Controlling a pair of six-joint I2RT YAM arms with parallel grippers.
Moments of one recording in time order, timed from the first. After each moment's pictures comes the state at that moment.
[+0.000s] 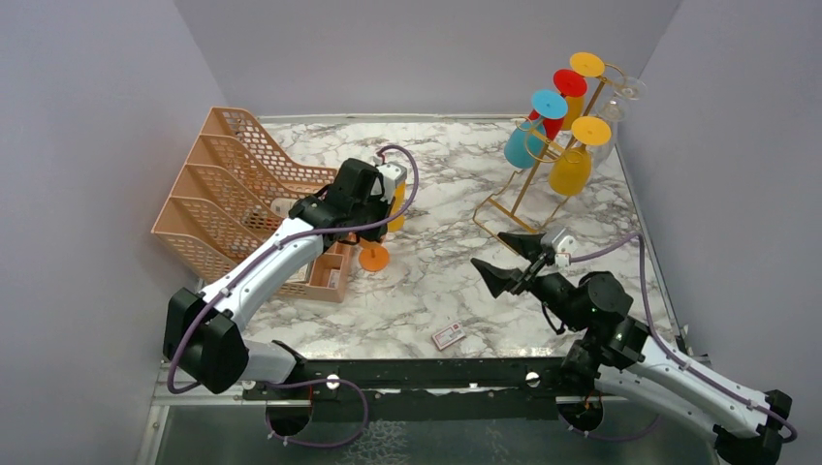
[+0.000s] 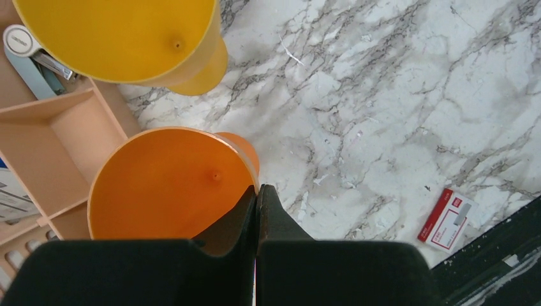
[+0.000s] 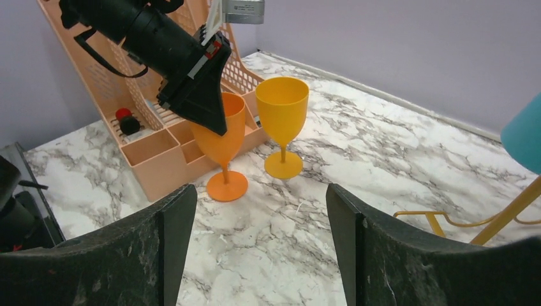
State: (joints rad) left arm -0.56 1.33 1.13 -0.62 0.11 -0.04; right arm 0.95 0.43 0.41 0.19 0.15 -0.04
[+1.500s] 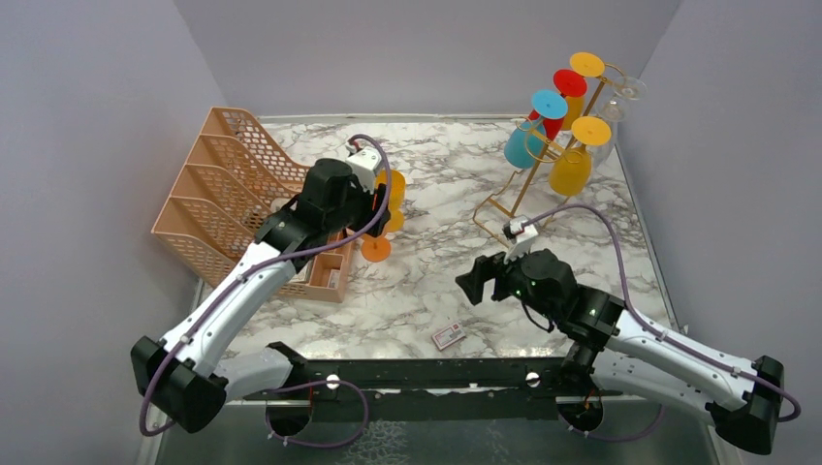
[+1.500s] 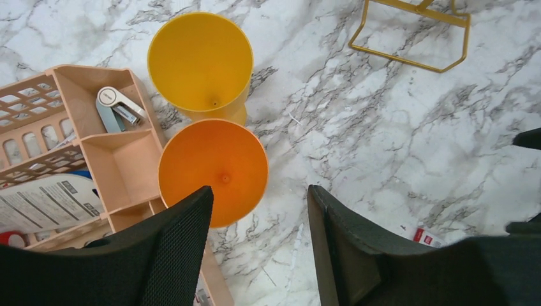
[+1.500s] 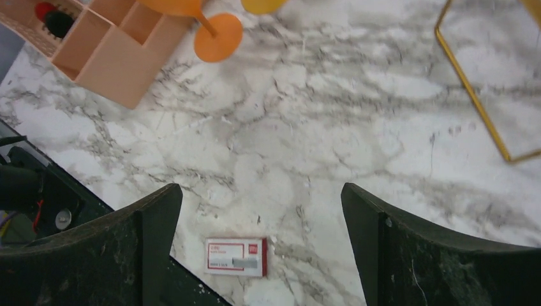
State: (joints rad) left arm -0.57 1.17 1.13 -0.53 0.03 -0.08; right arm 0.95 0.75 0.59 -0.22 0.25 0.39
